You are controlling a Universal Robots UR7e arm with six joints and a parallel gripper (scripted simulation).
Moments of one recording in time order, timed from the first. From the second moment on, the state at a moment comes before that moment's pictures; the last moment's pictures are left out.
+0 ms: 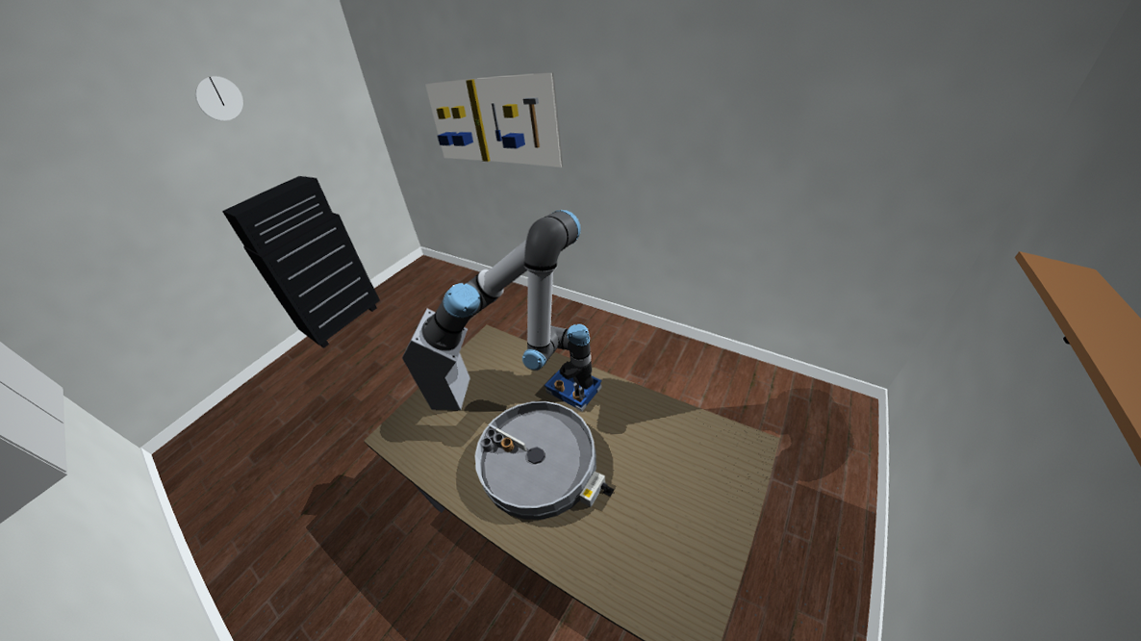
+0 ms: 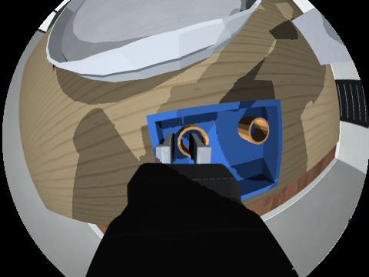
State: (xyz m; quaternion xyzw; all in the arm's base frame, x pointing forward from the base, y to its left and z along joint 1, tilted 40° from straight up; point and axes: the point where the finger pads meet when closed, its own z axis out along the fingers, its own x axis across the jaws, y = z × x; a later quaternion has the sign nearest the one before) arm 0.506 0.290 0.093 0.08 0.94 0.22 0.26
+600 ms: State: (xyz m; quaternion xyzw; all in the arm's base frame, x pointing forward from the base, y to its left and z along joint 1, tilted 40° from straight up) arm 0.502 0.288 0.098 0.08 0.94 0.22 0.26
